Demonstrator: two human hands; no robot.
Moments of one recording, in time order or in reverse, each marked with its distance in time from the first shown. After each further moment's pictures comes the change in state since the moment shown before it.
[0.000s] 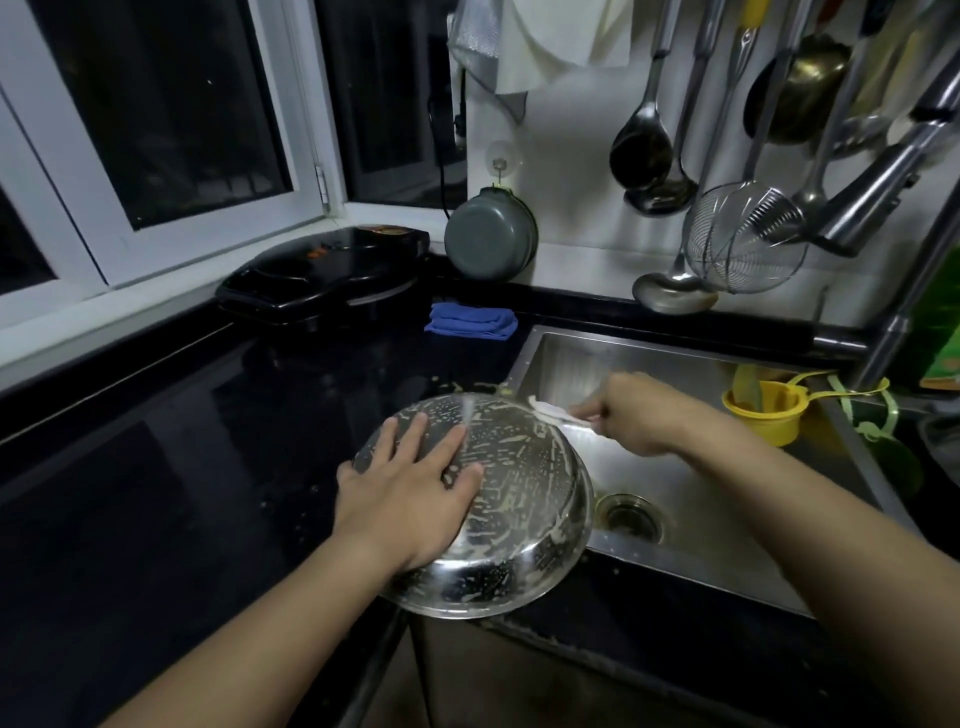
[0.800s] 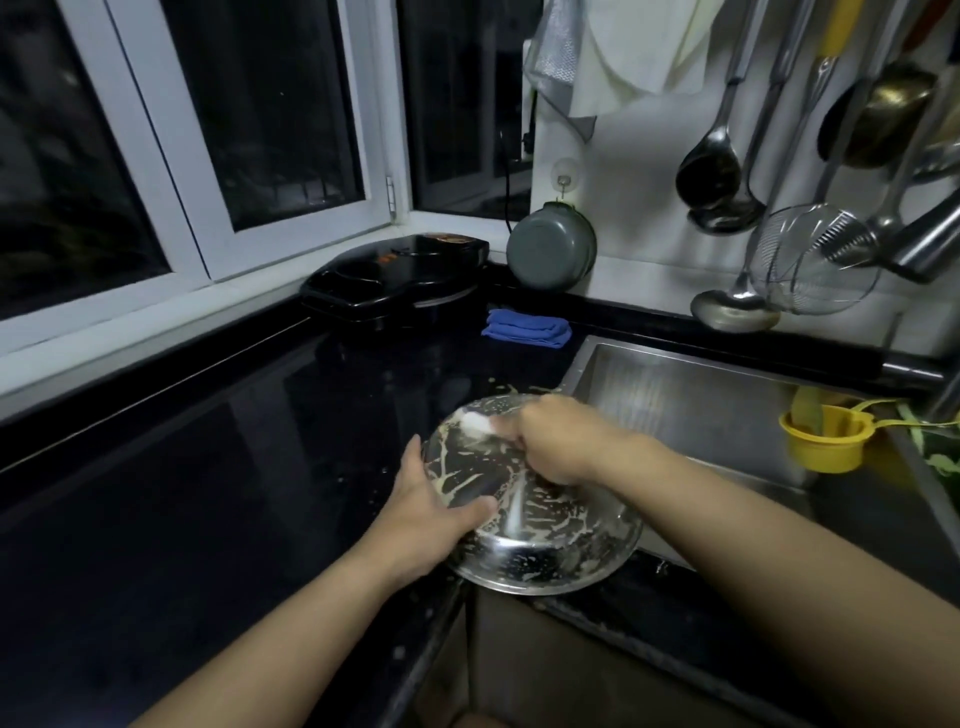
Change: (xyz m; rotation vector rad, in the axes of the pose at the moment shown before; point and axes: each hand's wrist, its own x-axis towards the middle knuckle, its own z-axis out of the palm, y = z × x) left_hand -0.040 -0.042 0.006 -0.930 0.028 -0.196; right_hand 0.003 -0.128 0.019 -0.262 0.019 -0.351
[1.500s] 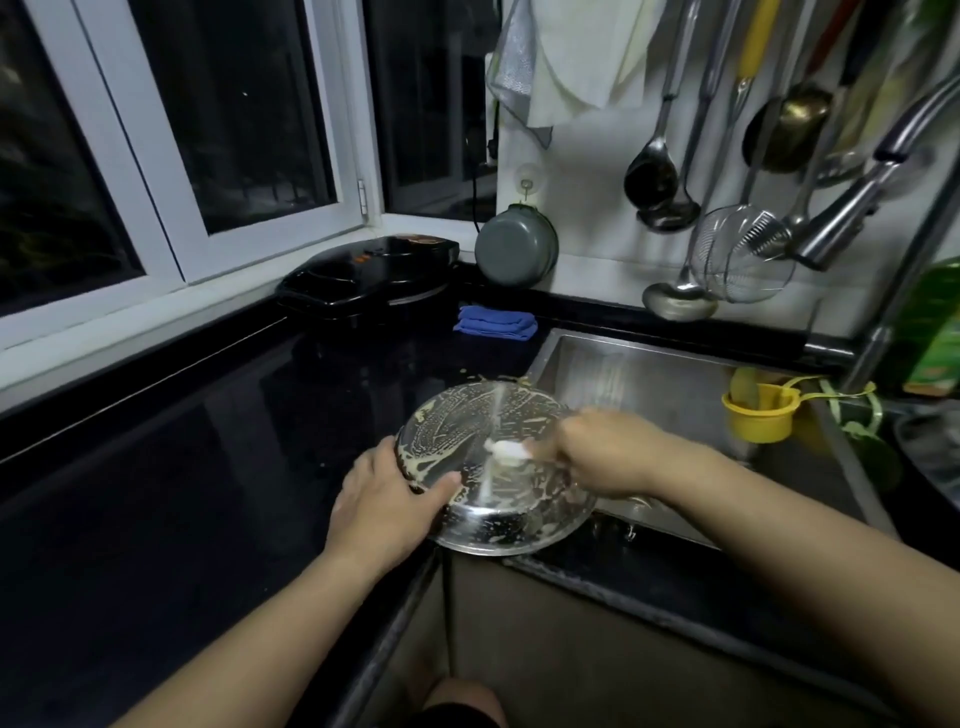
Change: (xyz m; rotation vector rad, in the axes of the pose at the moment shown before) left_hand -0.029 -0.002 -0.001 0.418 0.241 0.061; right_hand -0.090 0.019 -0.005 0.021 -0.058 0.104
